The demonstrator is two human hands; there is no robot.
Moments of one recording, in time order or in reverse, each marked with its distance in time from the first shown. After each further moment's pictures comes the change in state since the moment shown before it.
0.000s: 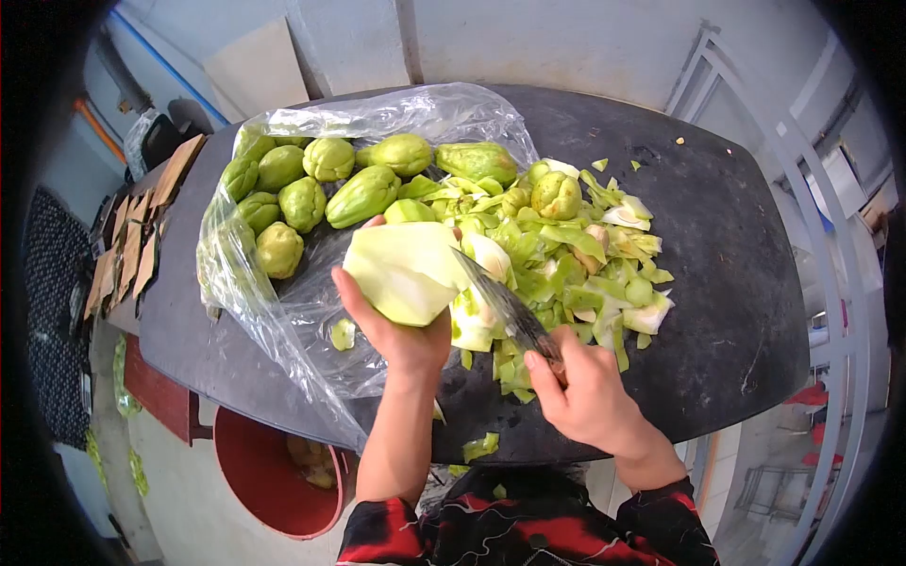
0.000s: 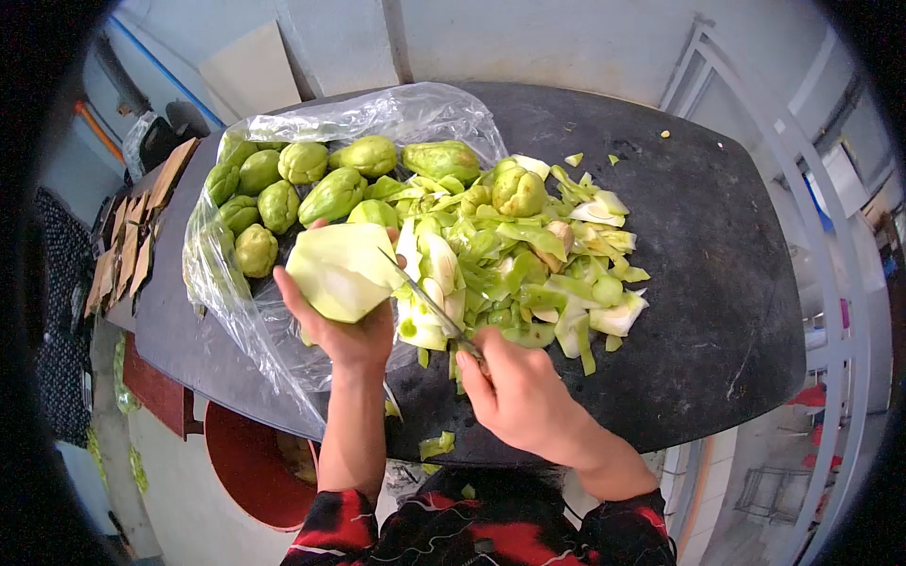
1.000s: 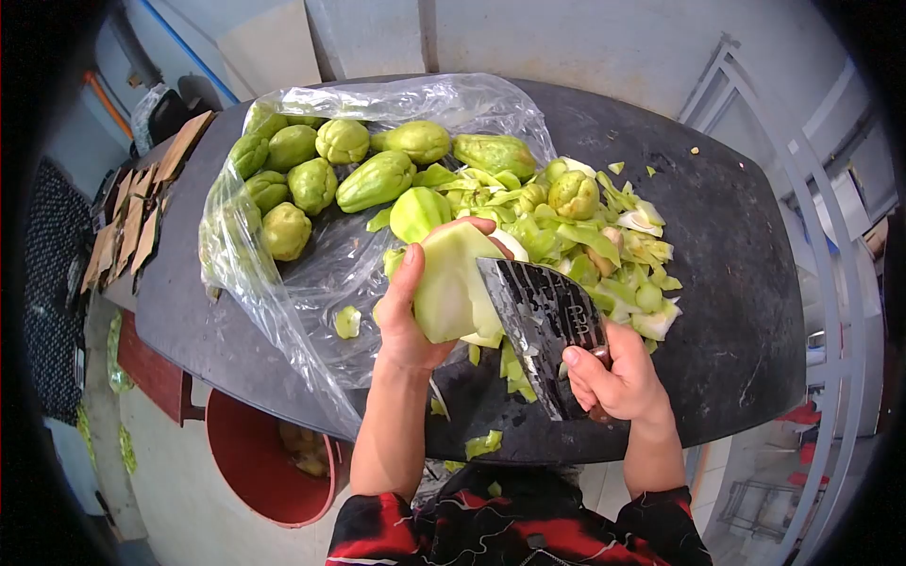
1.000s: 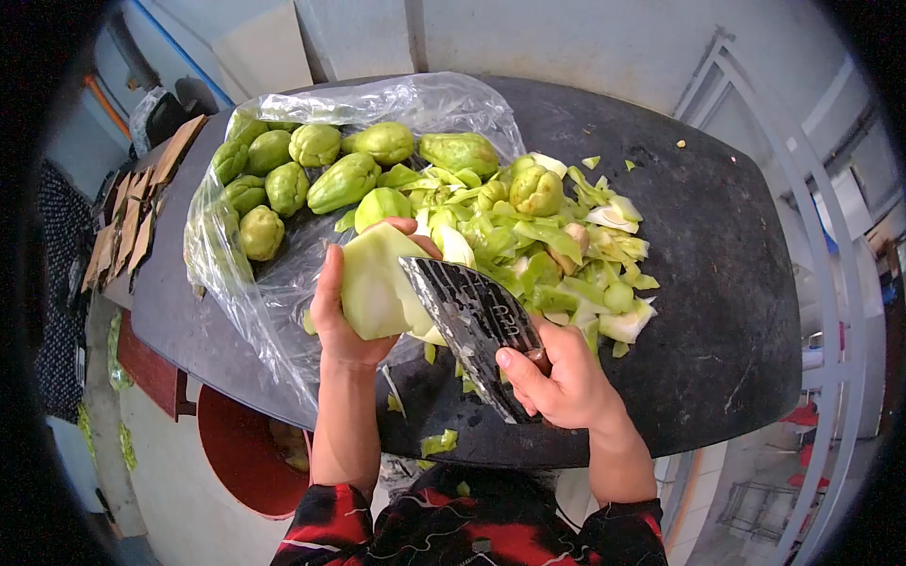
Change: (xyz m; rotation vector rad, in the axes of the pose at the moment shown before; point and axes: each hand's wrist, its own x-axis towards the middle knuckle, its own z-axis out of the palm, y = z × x) left_hand 0.003 0.015 -0.005 0.043 -0.425 -0.451; right_hand 0.003 0.036 -0.020 0.690 -0.297 0.329
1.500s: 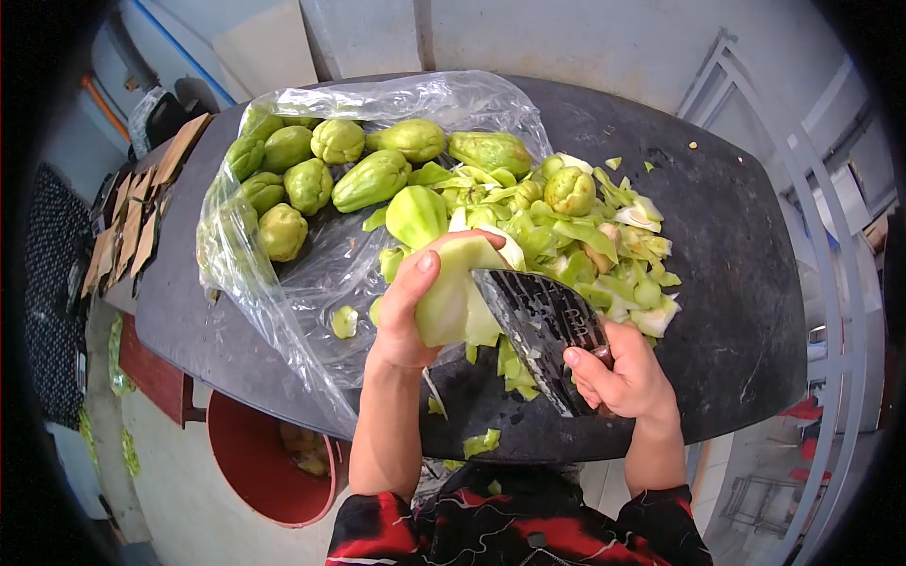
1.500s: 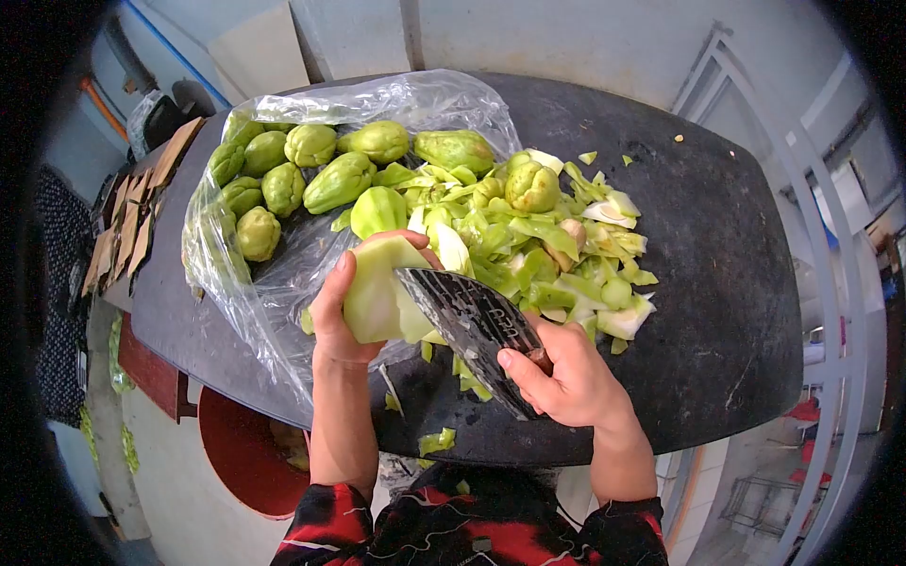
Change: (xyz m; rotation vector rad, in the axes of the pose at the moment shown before) left_hand -0.001 0.006 -0.008 0.282 -0.027 -0.087; right_hand -0.003 -0.004 -0.008 -0.109 -0.013 0.019
